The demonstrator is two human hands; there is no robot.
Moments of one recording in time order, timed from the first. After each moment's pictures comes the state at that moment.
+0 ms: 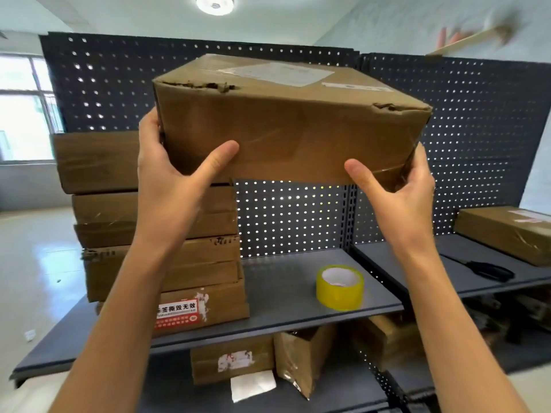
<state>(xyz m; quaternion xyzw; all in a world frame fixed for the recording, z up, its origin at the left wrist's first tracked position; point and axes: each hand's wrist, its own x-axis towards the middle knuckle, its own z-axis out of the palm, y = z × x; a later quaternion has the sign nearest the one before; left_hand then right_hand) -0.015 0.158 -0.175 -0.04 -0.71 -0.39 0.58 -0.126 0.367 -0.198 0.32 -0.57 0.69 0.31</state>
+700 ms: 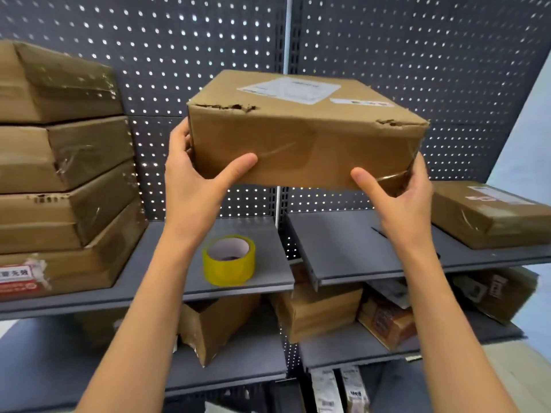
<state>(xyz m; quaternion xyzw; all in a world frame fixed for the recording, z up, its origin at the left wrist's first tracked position) -0.192 0.336 -0.249 0.01 -0.70 -0.48 0.53 -0.294 0.557 -0.262 0.29 -0.64 0.66 0.26</state>
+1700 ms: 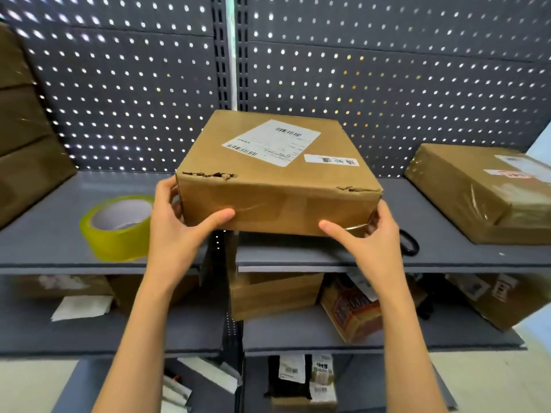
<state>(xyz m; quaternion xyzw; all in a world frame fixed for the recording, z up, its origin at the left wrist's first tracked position) -0.299 0.422 -0.386 0.16 -0.73 -0.50 0.43 -0.431 0.641 -0.389 0.24 -0.73 0.64 0.02</state>
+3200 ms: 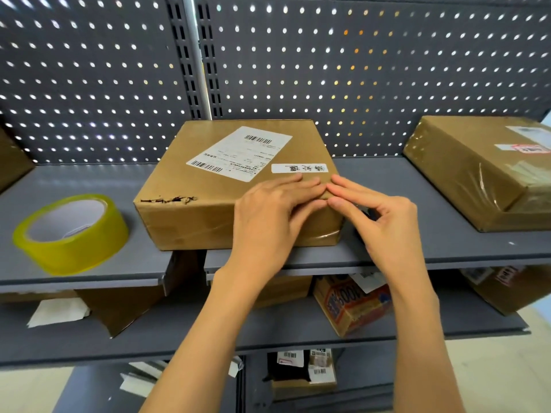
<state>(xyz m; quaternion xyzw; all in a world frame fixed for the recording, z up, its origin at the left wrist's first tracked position) -0.394 0.513 -0.375 0.00 -0.90 -0.20 0.39 -0.464 0.659 -0.381 0.36 -0.73 0.58 0.07</state>
